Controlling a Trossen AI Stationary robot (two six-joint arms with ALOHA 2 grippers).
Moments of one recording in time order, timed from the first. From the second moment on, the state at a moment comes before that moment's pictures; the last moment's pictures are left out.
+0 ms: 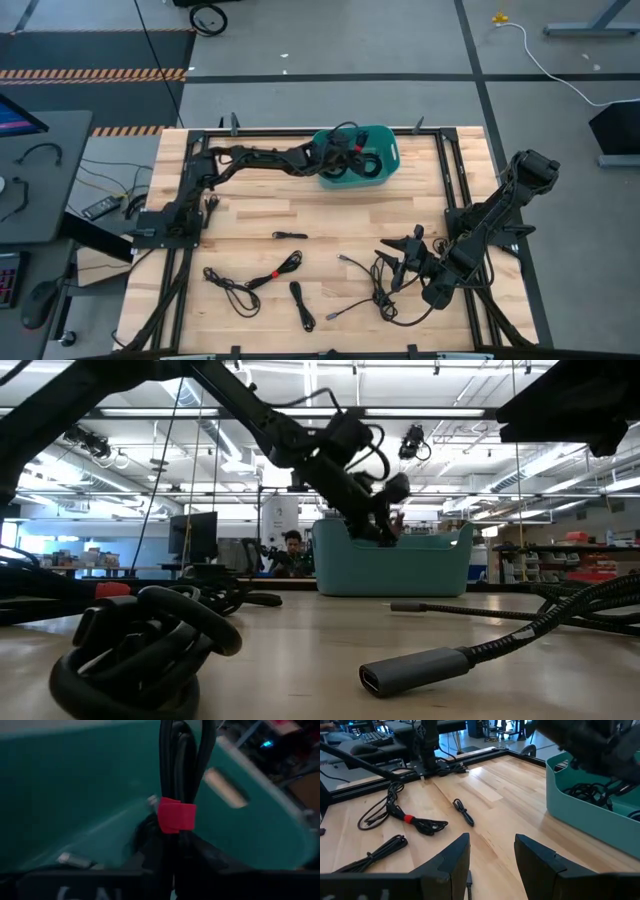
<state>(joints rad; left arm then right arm) 0.32 2.20 1.56 0.14 -0.23 -0.63 0.84 1.40 0.65 -0.08 1.22 0.93</state>
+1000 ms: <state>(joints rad) 0.09 1.80 1.55 -0.57 -0.38 -0.12 0.83 1.40 0.65 -0.08 1.14 0.97</state>
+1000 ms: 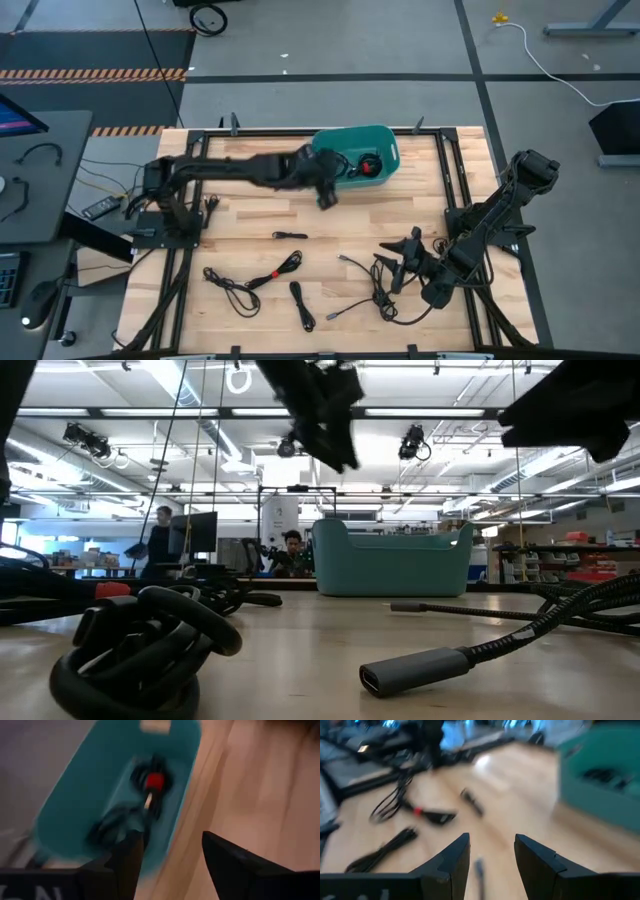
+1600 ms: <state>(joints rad) -0.17 1.59 0.84 -0.37 -0.51 -0.71 0.66 1.44 0.87 -0.36 0.26 1.21</state>
